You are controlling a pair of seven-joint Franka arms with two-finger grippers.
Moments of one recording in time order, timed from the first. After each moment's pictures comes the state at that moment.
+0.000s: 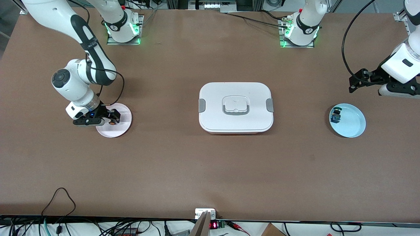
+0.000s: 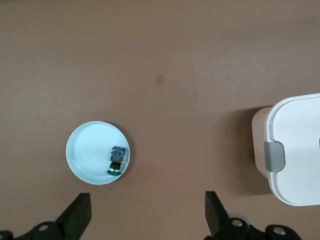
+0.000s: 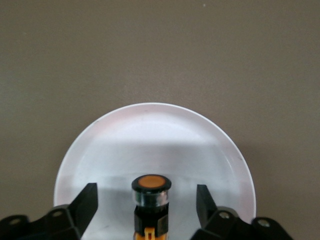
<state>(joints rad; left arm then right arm) -0.01 -0.04 -0.01 -1.74 0.01 1.75 0.06 0.04 0.32 0.01 -2.28 0.14 2.75 -0.11</state>
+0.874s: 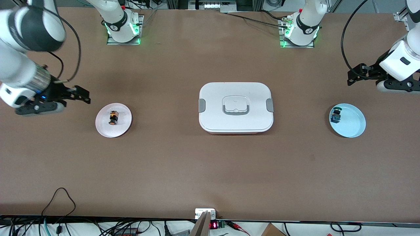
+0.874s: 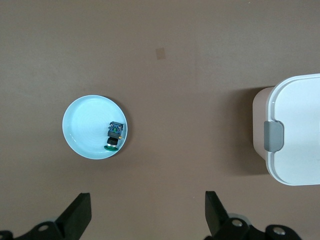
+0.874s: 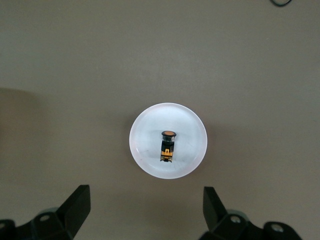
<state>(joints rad) -0.01 -0.04 -0.01 -1.73 0.01 1.65 0.03 0.04 0.07 0.00 -1.73 0.06 1.81 -0.09</state>
